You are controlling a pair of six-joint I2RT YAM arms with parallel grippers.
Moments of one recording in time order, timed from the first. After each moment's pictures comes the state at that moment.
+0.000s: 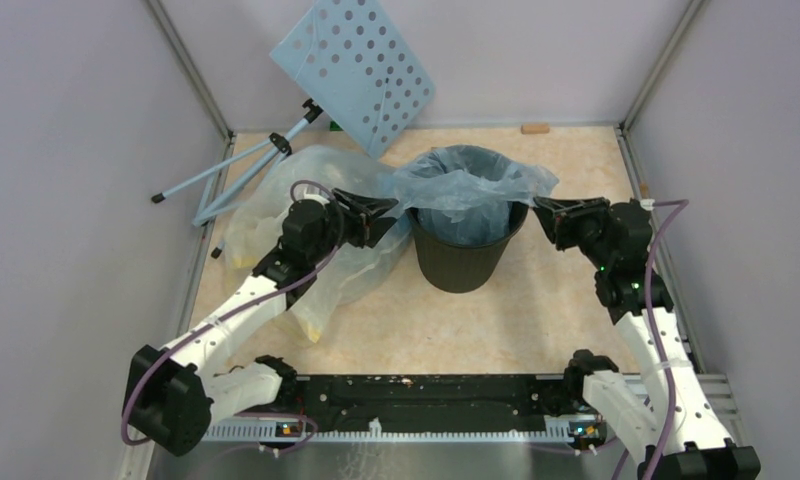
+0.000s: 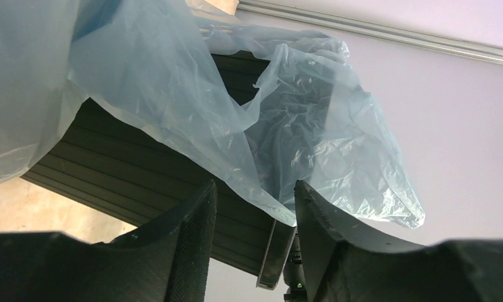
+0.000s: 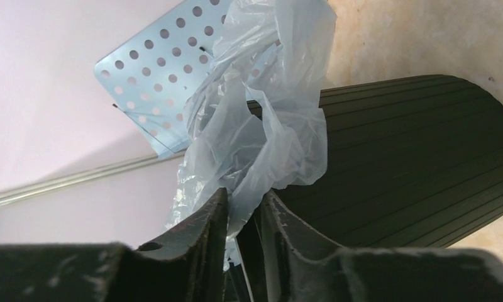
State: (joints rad) left arm -0.47 1.09 0.72 0.14 0.20 -1.61; right arm 0.09 0.77 0.74 -0.28 -0.16 1.51
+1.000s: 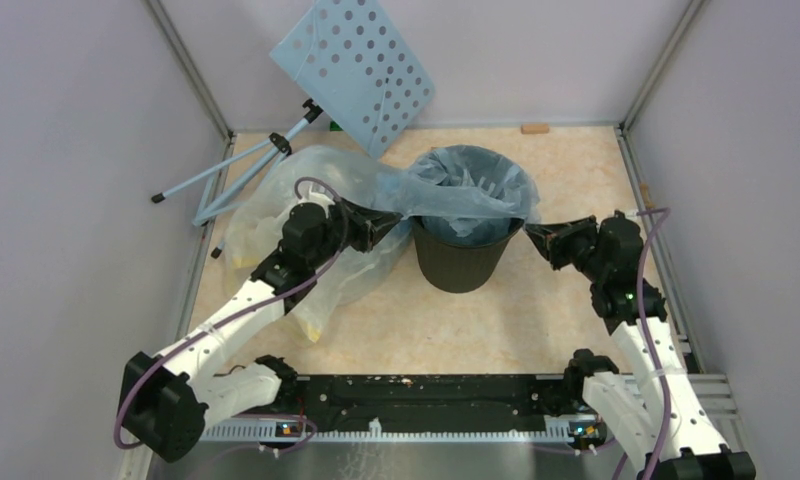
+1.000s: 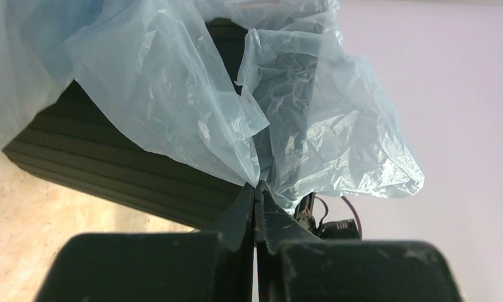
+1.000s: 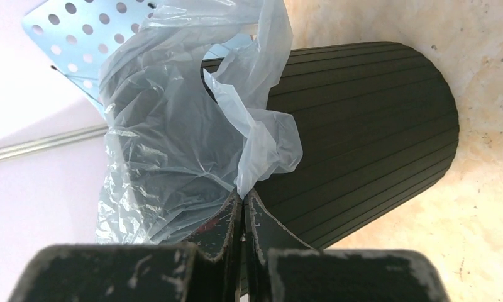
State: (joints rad) left arm -0.52 1.06 0.73 0.14 0.20 -1.50; right arm 0.09 0.71 0.63 -0.31 -0.26 1.42
